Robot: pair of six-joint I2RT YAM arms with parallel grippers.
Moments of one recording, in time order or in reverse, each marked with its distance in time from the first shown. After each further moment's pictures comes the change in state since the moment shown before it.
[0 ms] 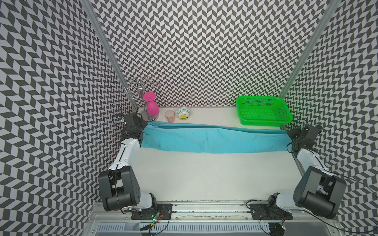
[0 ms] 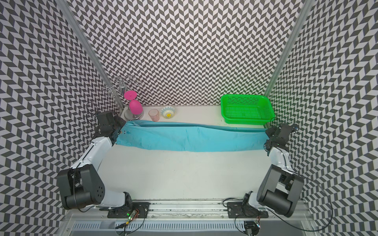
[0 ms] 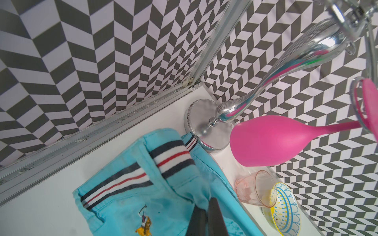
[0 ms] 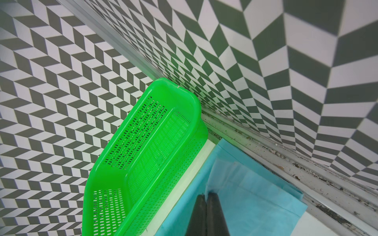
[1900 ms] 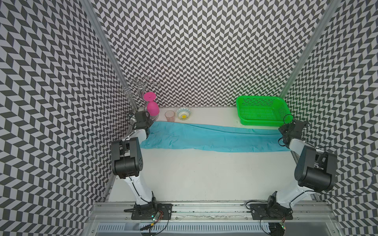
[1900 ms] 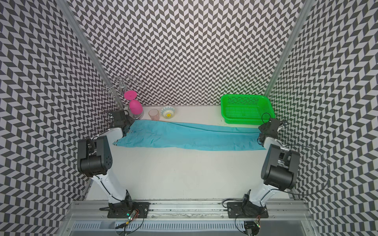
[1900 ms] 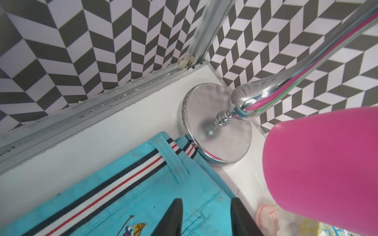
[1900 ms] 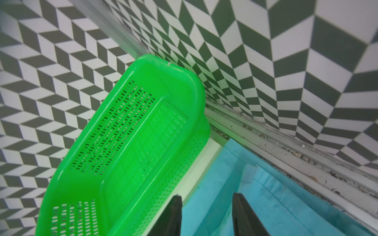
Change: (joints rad) left arm -0.048 0.412 0.149 0.201 -0.028 0.005; right arm 0.094 0.288 0.126 0.095 0.085 0.031
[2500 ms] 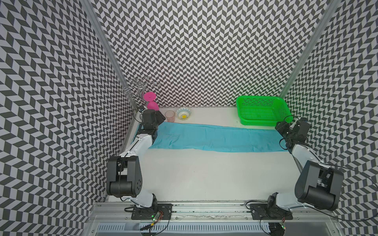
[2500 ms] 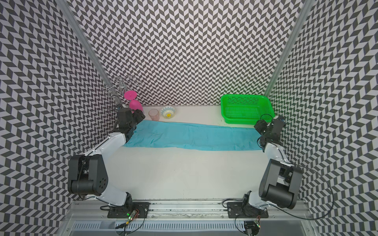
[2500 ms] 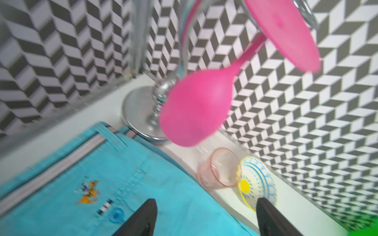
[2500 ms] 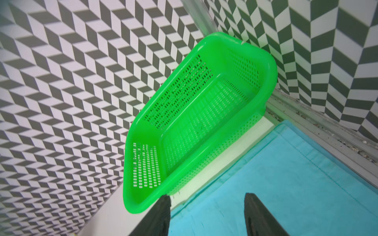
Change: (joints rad) left arm -0.225 -0.304 -0.140 -0.027 0.006 0.096; right arm 0.000 -0.235 -0.113 -0.060 -0.305 -0.091
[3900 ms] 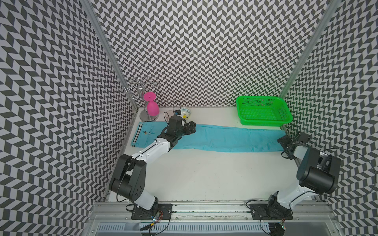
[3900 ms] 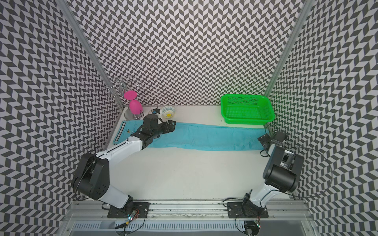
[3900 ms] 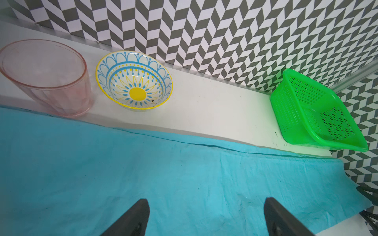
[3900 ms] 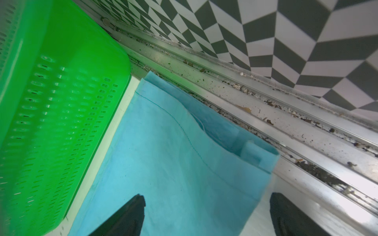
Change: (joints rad) left arm -0.335 0.000 -0.031 -0.049 0.188 0.116; right arm -0.141 0.222 -0.036 -0.107 0.161 0.039
